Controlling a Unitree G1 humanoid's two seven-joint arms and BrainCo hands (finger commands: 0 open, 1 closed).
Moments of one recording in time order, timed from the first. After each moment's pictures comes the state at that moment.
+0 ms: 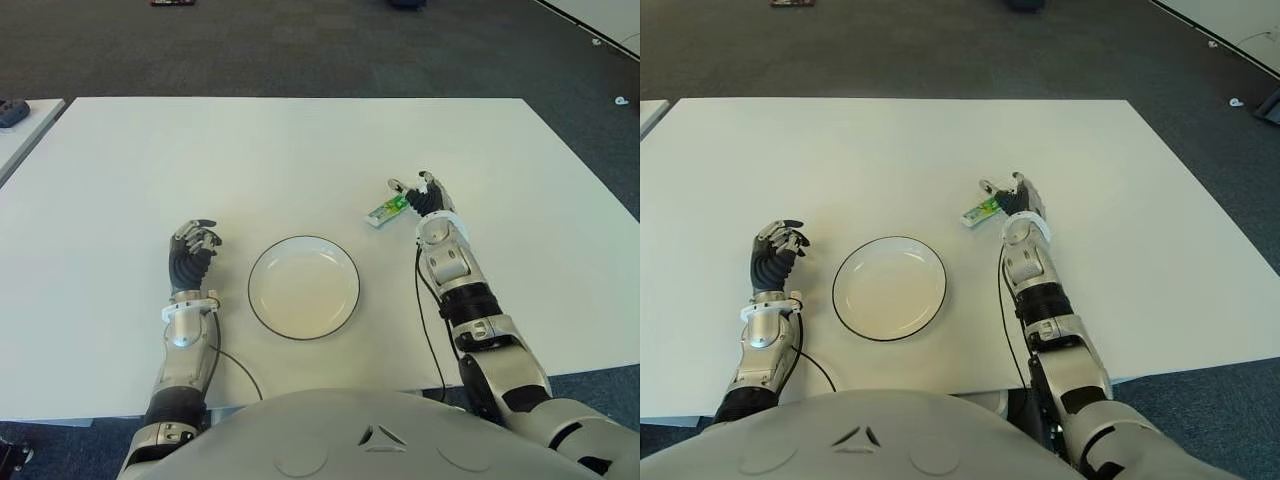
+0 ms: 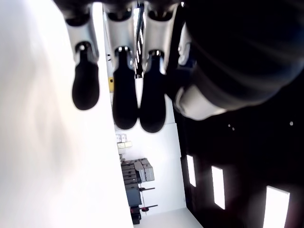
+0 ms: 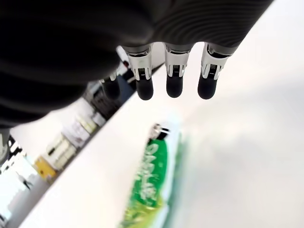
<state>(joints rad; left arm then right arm) 0.16 0.08 0.14 0.44 0.07 -0.57 0.20 -0.38 -0.20 0.16 0.37 -0.46 0.50 -0.18</state>
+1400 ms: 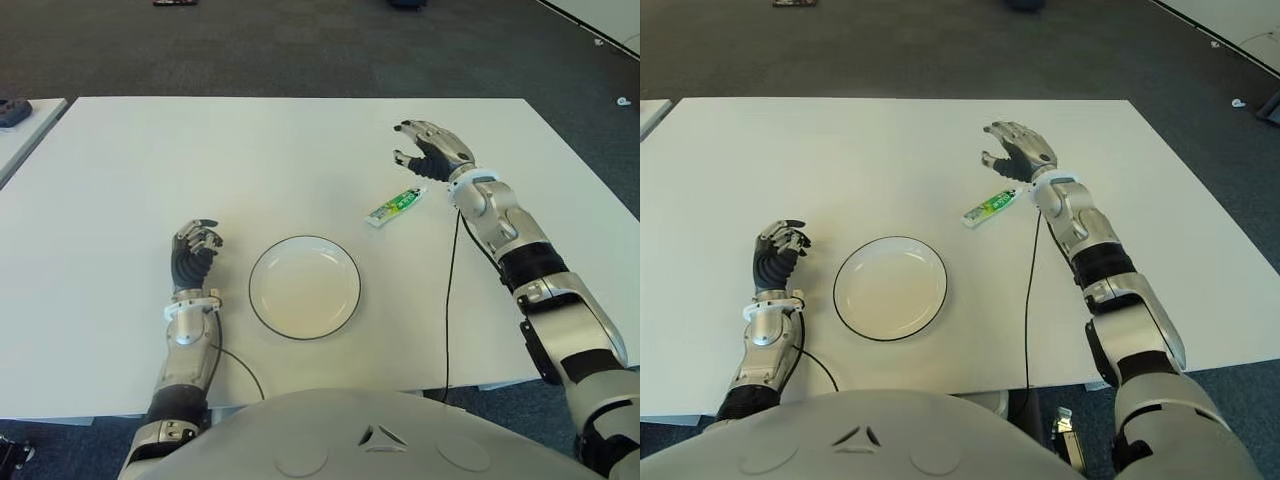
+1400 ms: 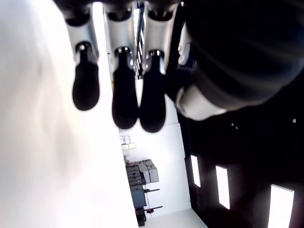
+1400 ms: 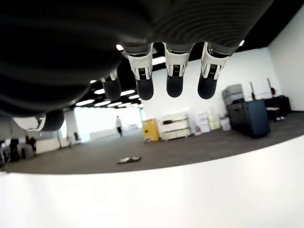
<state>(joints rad) 0.15 0.07 0.14 0.44 0.10 -0.56 0.22 -0.64 -0.57 0.42 0.63 -0.73 -0.26 -0.05</state>
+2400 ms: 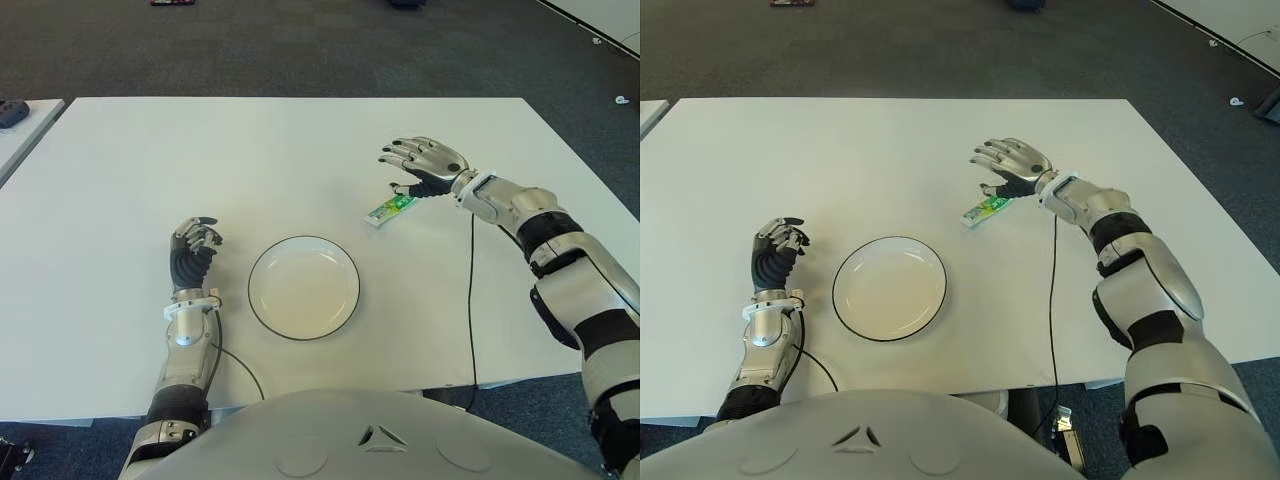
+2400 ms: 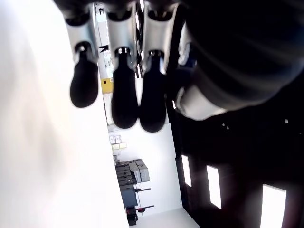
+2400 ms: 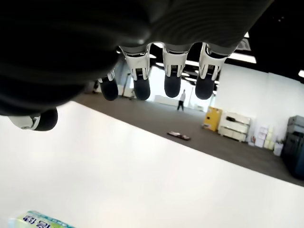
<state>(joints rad) 0.15 0.07 0.14 0.44 0.10 -0.60 0.22 -0.90 -0.62 0.76 1.11 -1.08 -0.64 -0.47</state>
